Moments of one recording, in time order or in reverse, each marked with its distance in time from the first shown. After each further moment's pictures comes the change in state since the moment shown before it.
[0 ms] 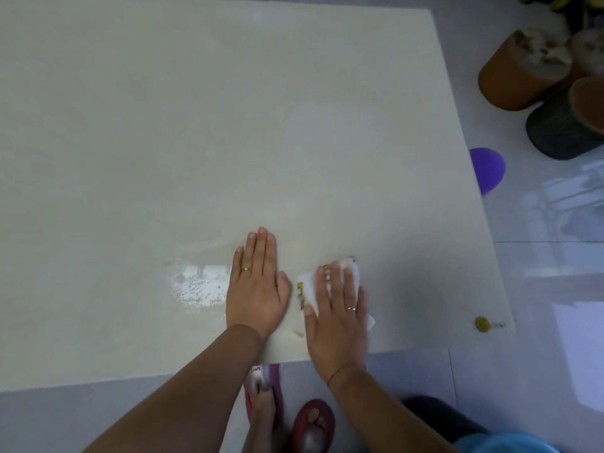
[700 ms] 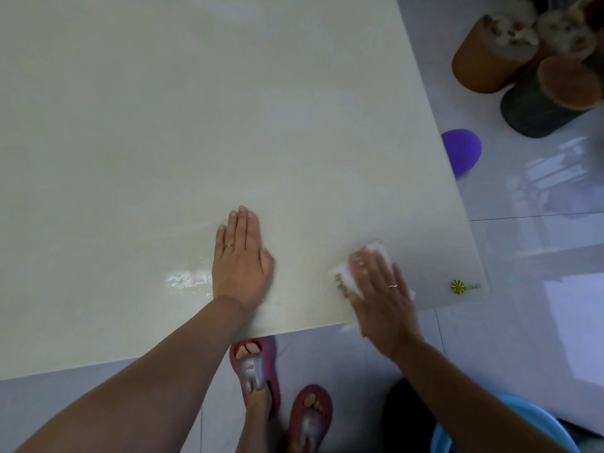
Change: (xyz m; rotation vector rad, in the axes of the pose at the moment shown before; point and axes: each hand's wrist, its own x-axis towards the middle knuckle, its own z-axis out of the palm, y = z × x) left_hand 0.001 0.007 0.000 0.028 0.030 -0.003; right_hand -0.023 0.114 -0.008 -0.066 -0.057 -0.119
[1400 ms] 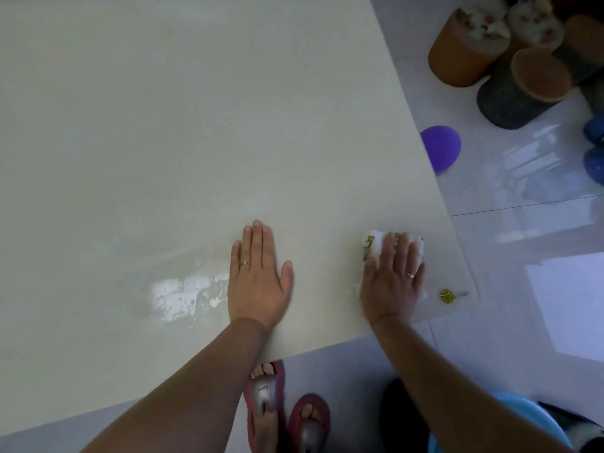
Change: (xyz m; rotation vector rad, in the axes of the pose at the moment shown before) left_hand 0.010 0.040 0.018 -0.027 -0.041 0.073; right_hand 0.051 0.009 -0.010 0.188 0.049 0.644
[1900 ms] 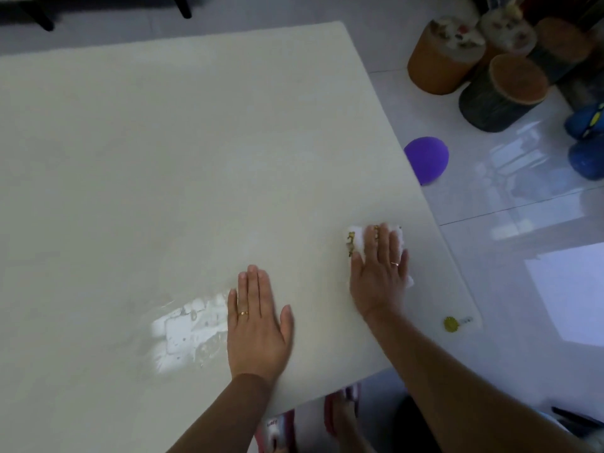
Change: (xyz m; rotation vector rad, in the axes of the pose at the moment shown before) left_hand 0.005 0.000 0.001 -0.012 -0.022 0.028; right_hand 0.062 -0.034 -0.009 0.025 0.038 -0.056
